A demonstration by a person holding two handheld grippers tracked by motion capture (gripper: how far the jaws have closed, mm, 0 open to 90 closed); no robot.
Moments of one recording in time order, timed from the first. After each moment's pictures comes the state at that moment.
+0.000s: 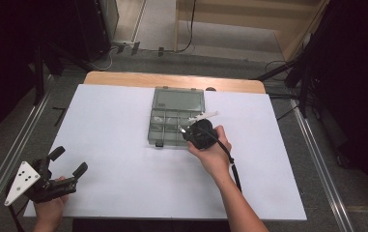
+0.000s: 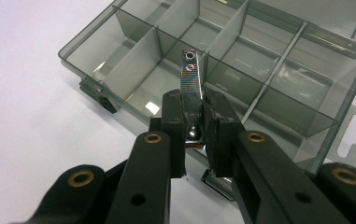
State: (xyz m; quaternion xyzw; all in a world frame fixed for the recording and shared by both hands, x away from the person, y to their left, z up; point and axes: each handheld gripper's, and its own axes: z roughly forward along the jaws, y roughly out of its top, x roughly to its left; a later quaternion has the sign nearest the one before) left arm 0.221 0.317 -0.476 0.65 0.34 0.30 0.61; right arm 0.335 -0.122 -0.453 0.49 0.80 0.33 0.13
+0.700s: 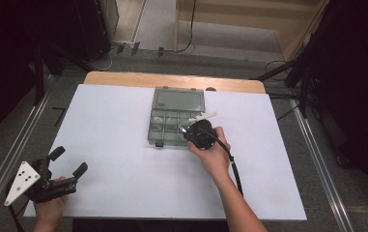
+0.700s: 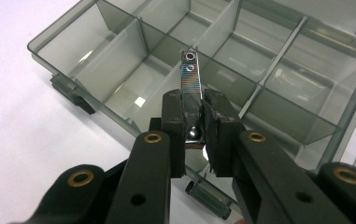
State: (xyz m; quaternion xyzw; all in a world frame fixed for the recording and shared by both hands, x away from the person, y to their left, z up) left arm 0.221 0.317 -0.476 0.65 0.34 0.30 0.61; right arm 0.345 -0.124 -0.468 0.48 0.80 0.33 0.14
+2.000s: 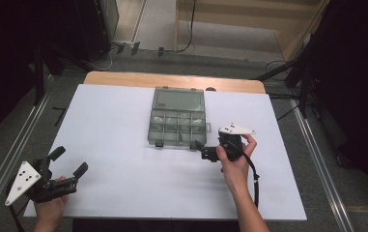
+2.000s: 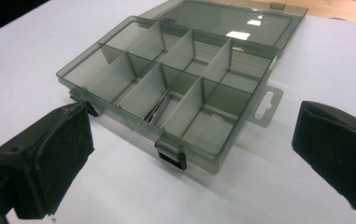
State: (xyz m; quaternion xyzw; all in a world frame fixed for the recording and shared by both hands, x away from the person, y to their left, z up) left arm 0.221 0.317 -0.476 0.65 0.34 0.30 0.60; right arm 0.293 -0.188 -0.463 0.50 0.73 0.44 0.17
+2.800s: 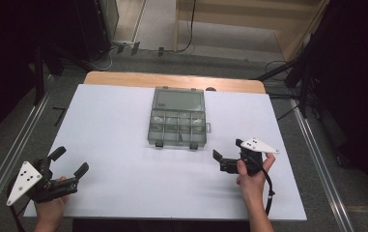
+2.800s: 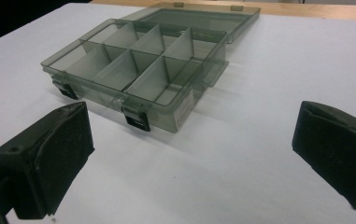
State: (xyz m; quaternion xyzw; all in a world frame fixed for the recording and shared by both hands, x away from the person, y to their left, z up) left arm 0.221 0.315 -0.476 0.66 0.34 0.31 0.60; right arm 0.255 -0.236 -0.484 0.51 0.69 0.47 0.20
